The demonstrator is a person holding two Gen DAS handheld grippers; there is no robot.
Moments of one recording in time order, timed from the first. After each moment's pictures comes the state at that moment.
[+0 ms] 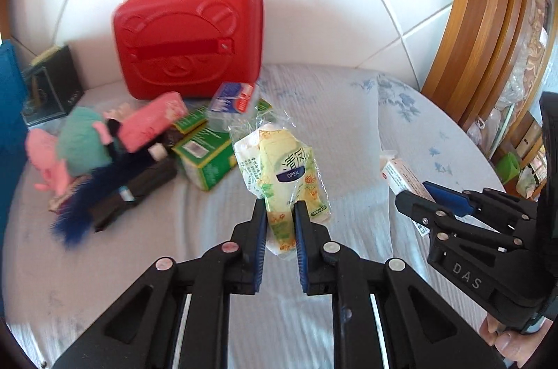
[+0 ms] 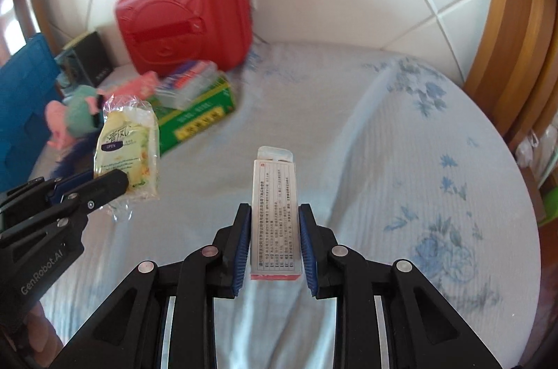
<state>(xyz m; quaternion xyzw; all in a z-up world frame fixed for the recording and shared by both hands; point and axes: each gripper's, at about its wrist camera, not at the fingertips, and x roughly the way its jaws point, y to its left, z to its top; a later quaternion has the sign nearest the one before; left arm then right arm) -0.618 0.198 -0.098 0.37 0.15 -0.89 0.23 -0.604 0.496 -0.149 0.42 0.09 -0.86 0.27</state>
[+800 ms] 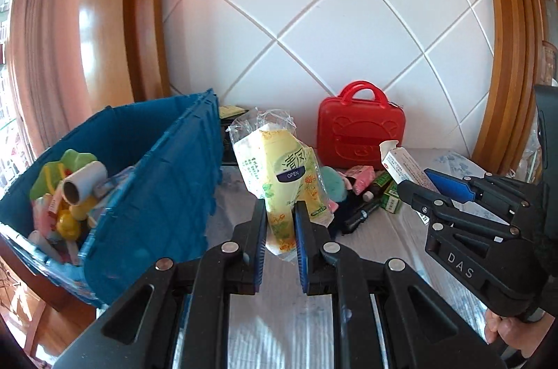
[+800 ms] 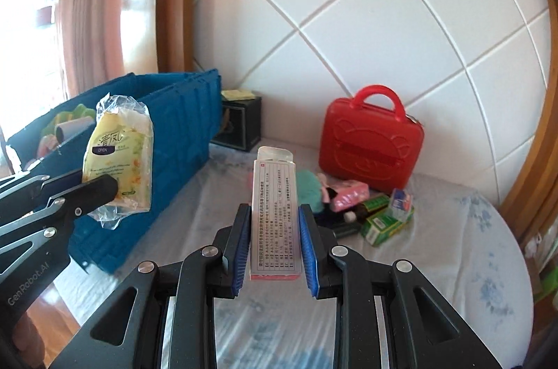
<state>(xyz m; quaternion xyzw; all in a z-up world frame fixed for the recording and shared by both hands) -0.208 0.063 0.063 0.23 0.09 -0.90 0.37 -0.269 0.221 0.030 0.24 0.13 -0.89 0.37</state>
